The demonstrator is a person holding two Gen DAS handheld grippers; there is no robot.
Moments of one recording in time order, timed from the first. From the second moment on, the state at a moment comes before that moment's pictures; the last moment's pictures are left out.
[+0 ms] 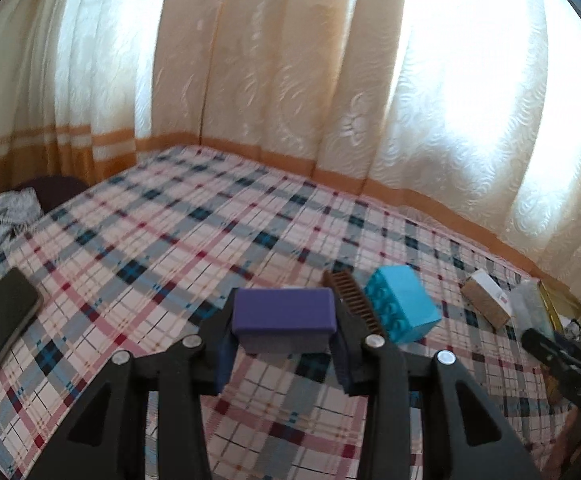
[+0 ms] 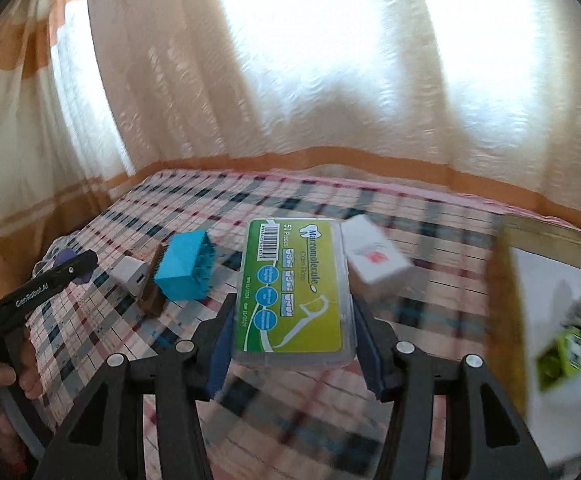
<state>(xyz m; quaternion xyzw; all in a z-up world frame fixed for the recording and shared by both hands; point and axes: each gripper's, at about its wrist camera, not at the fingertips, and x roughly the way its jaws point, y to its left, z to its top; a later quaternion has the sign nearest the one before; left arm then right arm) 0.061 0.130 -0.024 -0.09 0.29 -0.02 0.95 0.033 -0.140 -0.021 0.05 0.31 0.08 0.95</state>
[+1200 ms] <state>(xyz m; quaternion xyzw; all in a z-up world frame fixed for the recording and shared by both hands) 0.015 -0.075 0.037 -0.04 0.23 -0.15 0.96 -0.044 -0.265 0.021 0.07 0.21 0.00 0.97</state>
